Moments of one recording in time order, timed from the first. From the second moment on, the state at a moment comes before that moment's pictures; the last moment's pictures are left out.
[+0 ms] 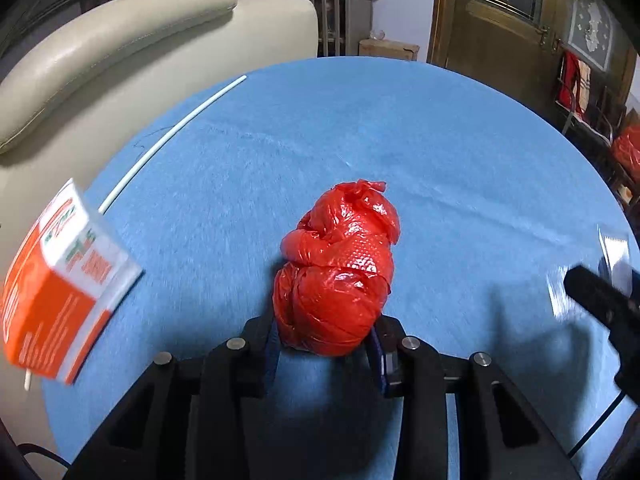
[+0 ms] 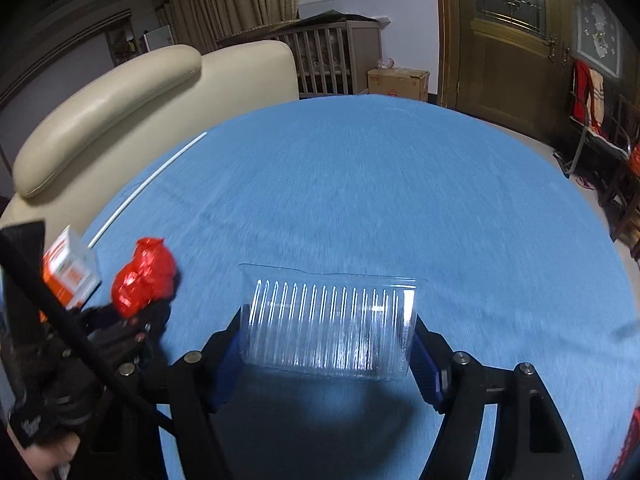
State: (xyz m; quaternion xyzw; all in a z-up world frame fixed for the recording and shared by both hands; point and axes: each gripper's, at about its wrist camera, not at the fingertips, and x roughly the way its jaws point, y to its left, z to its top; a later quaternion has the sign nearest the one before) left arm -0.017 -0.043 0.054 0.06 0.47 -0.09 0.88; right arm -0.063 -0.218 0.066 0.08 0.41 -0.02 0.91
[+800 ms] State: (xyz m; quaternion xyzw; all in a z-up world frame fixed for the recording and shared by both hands) left arm -0.142 -0.075 0.077 0.09 0.45 -0.14 0.88; right arm -0.225 -0.249 0.070 0.14 0.38 -0.05 0.91
